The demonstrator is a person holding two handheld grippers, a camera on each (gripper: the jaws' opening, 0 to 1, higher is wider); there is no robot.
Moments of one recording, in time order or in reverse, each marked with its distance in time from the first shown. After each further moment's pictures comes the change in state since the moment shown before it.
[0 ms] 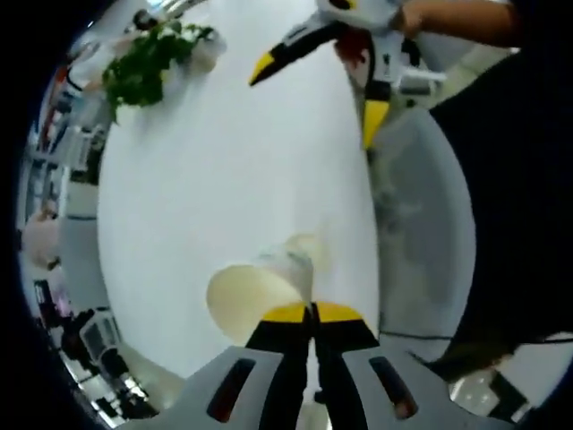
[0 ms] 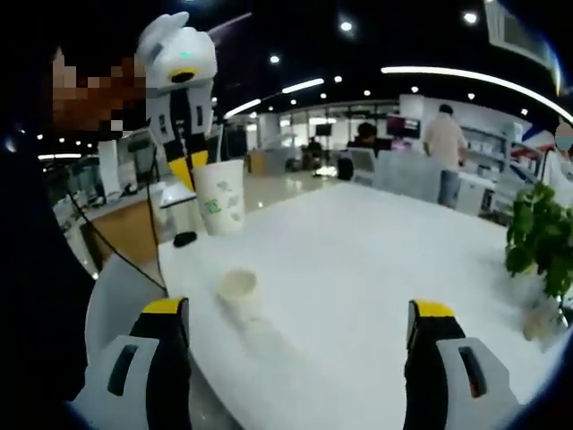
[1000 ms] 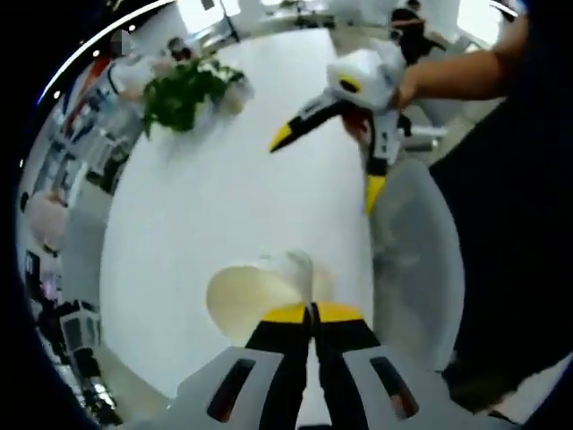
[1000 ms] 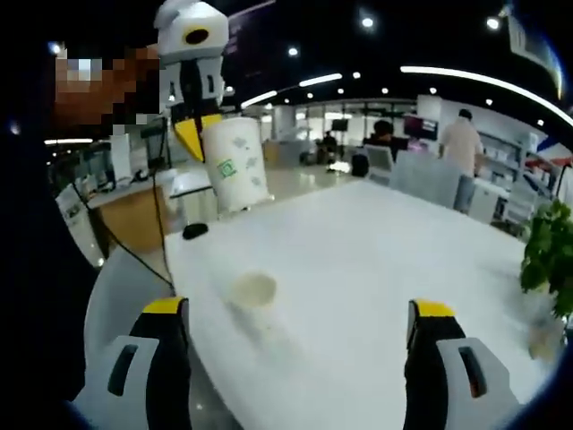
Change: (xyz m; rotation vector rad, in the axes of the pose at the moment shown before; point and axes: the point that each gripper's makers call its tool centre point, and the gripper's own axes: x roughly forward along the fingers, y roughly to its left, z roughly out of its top) left arm -0.029 0.005 -0.002 -0.085 -0.227 0.037; right arm 0.025 0.029 0.001 -0.053 0.042 0.052
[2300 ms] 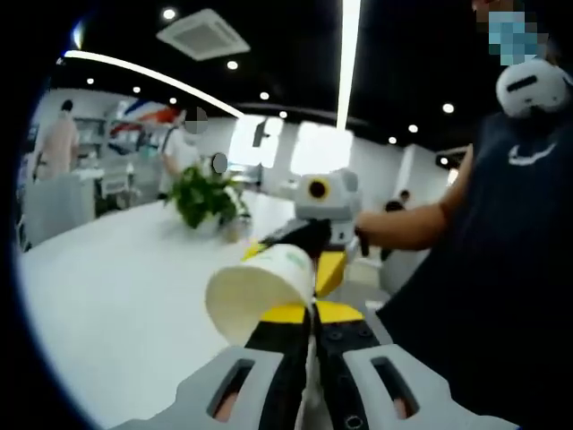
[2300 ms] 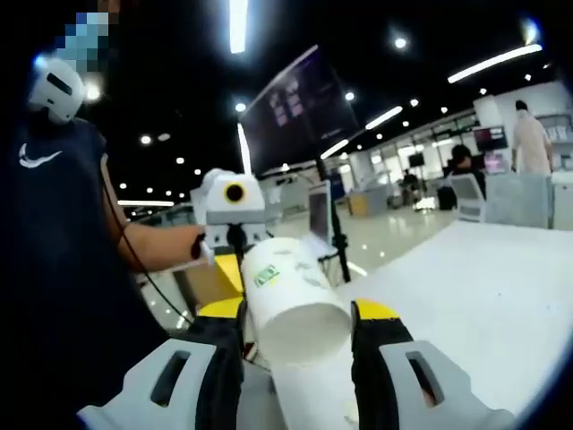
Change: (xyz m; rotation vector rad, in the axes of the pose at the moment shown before) left arm -0.042 -0.045 -0.020 -0.363 -0.957 -0.176; right arm 0.042 0.102 0.120 0.087 -0.221 0.409
